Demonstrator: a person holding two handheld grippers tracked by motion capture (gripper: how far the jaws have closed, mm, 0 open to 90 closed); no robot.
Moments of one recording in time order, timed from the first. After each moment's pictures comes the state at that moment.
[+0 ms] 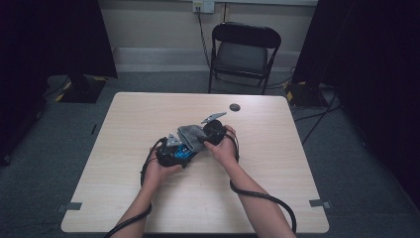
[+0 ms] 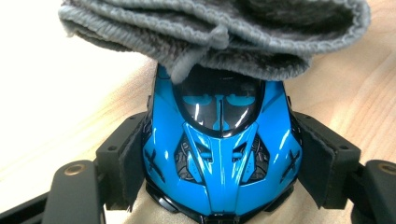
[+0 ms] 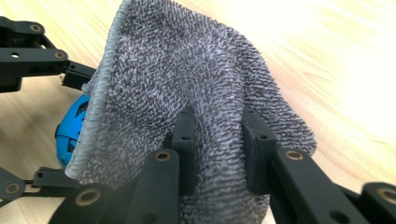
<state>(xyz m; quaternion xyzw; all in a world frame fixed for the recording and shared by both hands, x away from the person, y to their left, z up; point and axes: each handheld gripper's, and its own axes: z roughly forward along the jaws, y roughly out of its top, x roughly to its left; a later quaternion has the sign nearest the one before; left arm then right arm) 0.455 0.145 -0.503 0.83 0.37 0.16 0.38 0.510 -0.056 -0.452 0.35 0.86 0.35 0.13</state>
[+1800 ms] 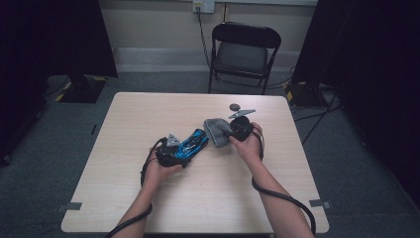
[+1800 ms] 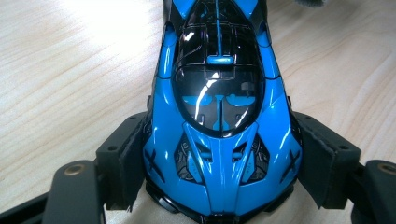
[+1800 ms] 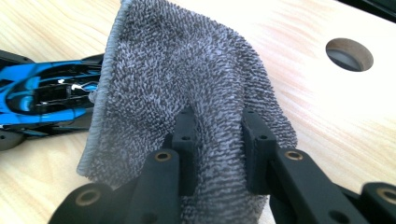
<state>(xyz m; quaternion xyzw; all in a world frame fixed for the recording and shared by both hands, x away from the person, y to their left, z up) 0.455 0.145 -0.503 0.83 0.37 0.16 0.38 0.512 -0.136 -0.436 0.40 0.83 0.35 0.18</state>
